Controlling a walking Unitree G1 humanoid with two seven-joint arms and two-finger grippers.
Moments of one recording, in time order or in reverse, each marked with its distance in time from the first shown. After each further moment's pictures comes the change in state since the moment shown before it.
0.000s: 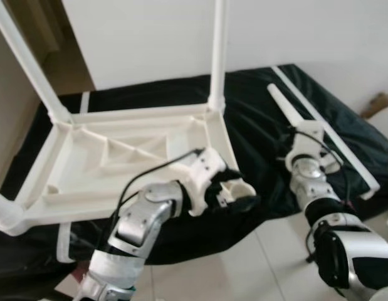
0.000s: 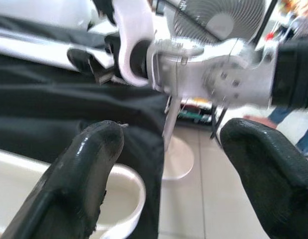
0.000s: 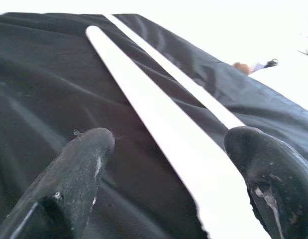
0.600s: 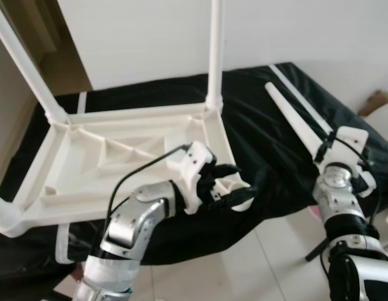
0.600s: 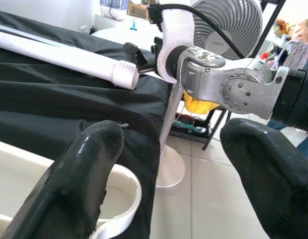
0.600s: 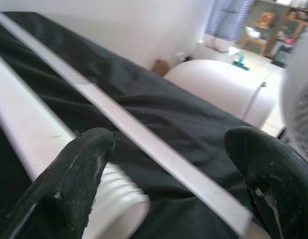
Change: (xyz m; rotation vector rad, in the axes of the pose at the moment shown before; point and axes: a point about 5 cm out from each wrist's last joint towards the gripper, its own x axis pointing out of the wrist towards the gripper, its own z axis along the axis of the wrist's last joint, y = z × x) left arm -0.011 -0.001 0.000 -0.079 -0.036 0.010; right arm -0.014 -0.065 -0.004 -0.026 -0.011 -0.361
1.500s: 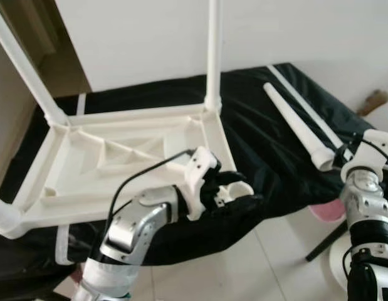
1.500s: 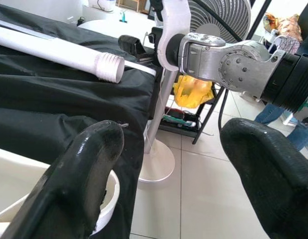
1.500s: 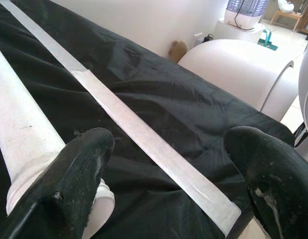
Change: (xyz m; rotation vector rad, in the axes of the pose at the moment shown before) left arm 0.004 -0.009 -0.002 -0.020 0.020 -0.036; right arm 0.013 -0.026 0.000 0.047 0.080 0.122
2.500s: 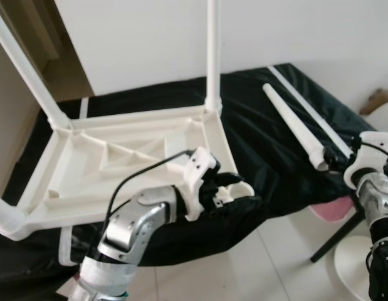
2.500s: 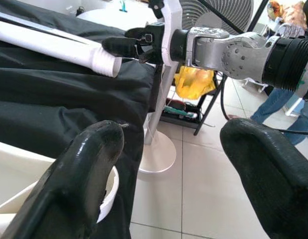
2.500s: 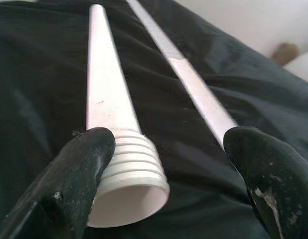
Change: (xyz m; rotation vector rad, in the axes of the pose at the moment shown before) left arm -0.003 0.002 -0.001 -0.009 0.034 -0.001; right arm 0.013 -0.003 -0.005 -0.044 0.016 0.517
